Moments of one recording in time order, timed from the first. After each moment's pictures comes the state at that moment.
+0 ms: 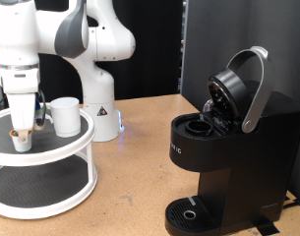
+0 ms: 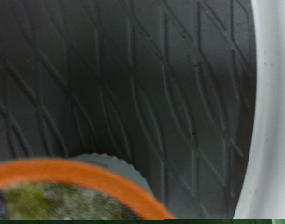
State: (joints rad) arm -0.17 -0.31 -0.46 -2.67 -0.29 2.48 -1.27
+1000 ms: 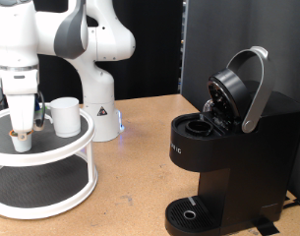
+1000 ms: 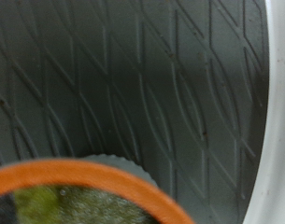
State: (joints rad) arm -0.17 -0.30 -0.46 -2.68 -0.29 2.48 -1.27
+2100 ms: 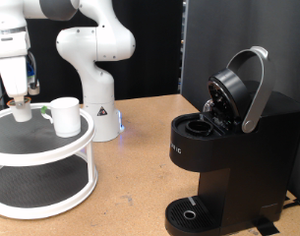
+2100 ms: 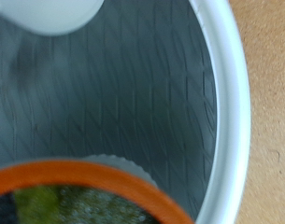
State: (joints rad) arm -0.17 -0.45 -0.46 -2.56 -0.17 2.17 -1.37
